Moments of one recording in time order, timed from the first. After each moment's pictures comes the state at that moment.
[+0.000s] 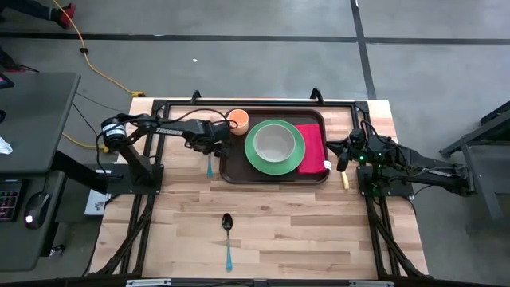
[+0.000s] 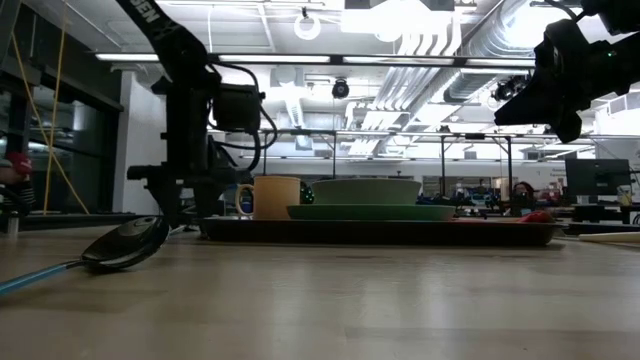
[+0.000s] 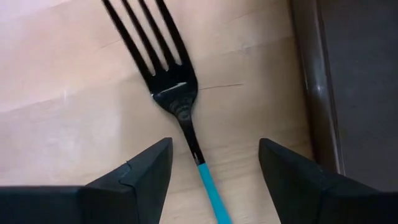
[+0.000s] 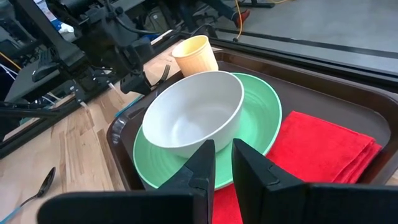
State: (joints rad) left arm 0.39 1.65 0.89 -0.67 -0.17 -0.90; right arm -0.25 0.23 0.28 -0.38 0.20 0.50
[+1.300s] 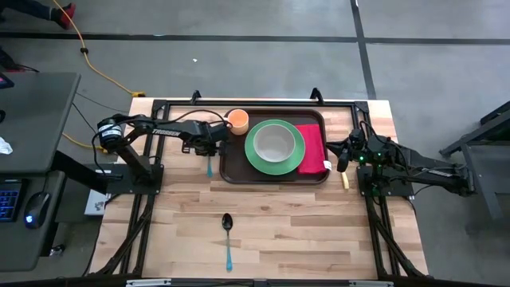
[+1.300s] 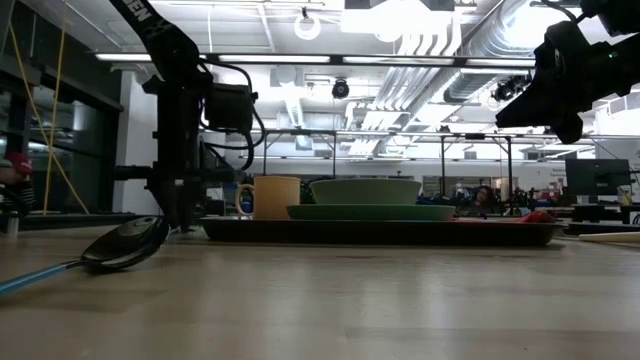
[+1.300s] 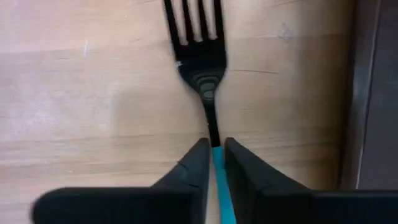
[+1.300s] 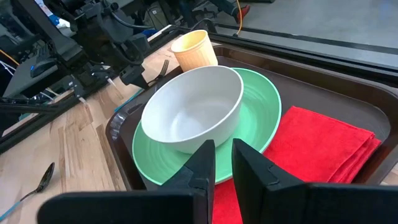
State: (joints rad) left arm 0.39 1.65 0.83 -0.67 -0.14 -1.10; right arm -0.25 0.23 0.28 -0.40 0.19 0.50
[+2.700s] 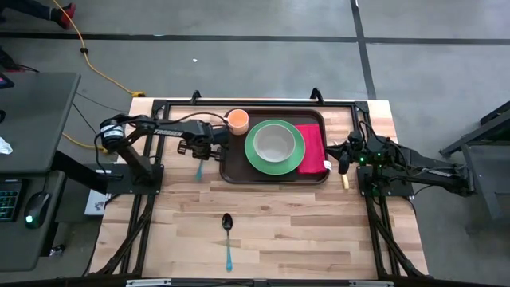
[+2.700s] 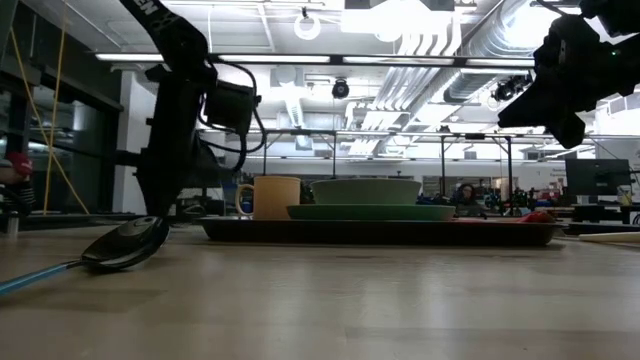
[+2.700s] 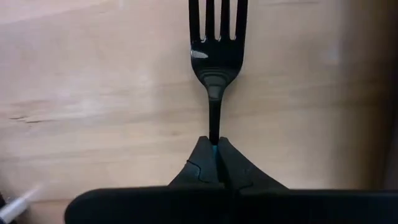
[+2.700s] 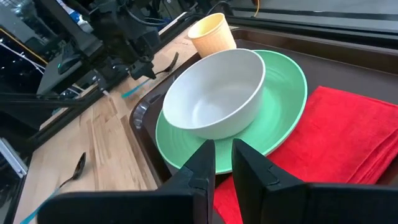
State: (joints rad) left arm 0.36 1.63 0.91 -0.89 -0.11 -1.05; right arm -0.25 0.23 0.28 -0.41 0.10 0.58
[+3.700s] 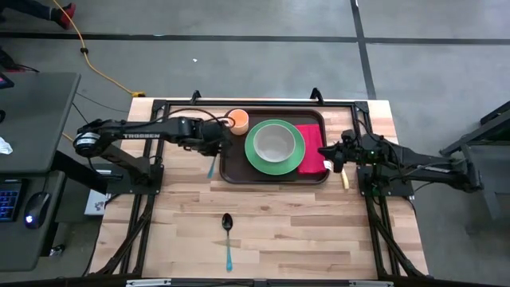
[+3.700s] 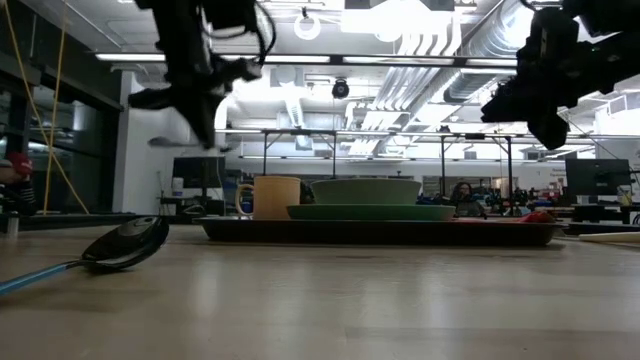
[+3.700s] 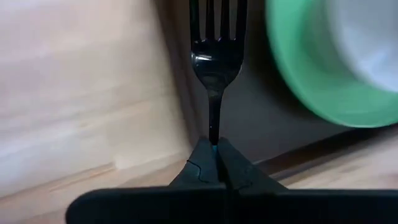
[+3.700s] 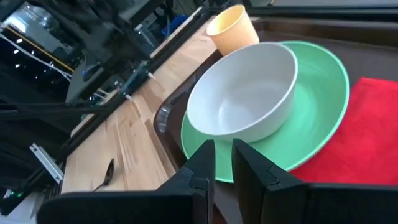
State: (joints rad) left arm 0.20 1.38 1.09 -0.92 -0.15 -1.11; right arm -0.25 0.40 0.28 -0.22 0.02 0.67
